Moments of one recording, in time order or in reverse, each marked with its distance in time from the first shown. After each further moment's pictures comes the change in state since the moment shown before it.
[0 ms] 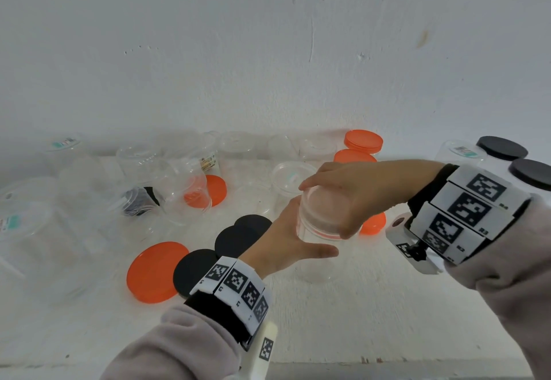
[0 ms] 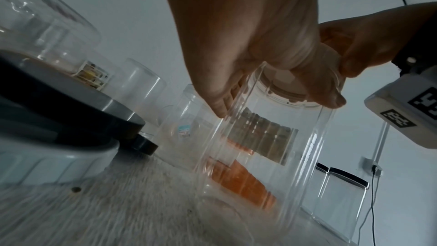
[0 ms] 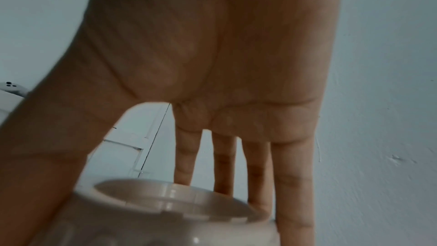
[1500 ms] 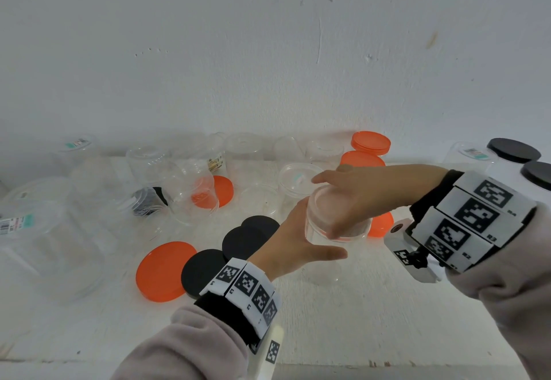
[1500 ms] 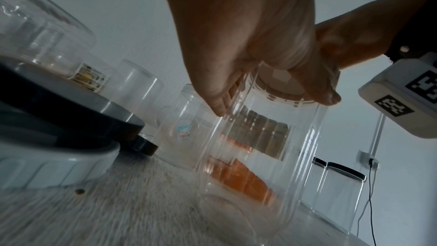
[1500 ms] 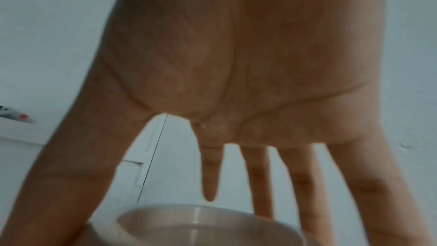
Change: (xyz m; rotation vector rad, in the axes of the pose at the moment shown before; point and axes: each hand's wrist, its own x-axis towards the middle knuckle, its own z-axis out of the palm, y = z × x) left_hand -0.001 -0.001 0.001 0.028 0.014 0.032; right_hand 0.005 -0.004 0.004 0.034 -0.012 0.137
